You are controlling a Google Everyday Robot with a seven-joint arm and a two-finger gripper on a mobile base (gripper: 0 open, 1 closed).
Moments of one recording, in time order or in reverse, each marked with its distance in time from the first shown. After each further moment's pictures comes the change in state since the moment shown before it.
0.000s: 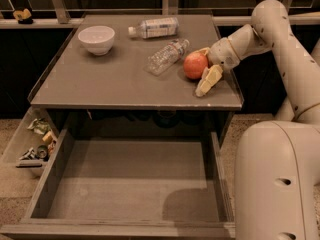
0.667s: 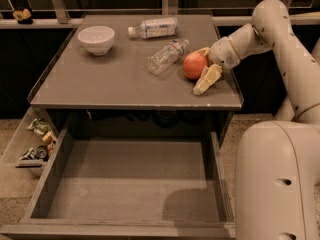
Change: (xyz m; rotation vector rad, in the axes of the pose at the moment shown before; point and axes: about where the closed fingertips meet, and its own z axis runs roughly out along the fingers) arm 0.000 0.000 0.000 0.000 0.000 0.000
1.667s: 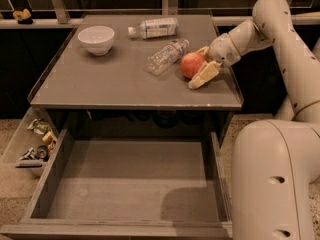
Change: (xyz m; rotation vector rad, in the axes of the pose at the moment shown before) arm -0.010 -0.001 -0.008 0.002 0.003 0.000
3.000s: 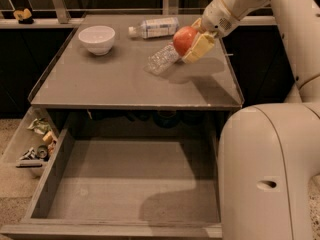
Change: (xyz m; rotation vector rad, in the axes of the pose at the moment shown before) arm -0.083 0.013 -0.042 0.073 0.190 -0.027
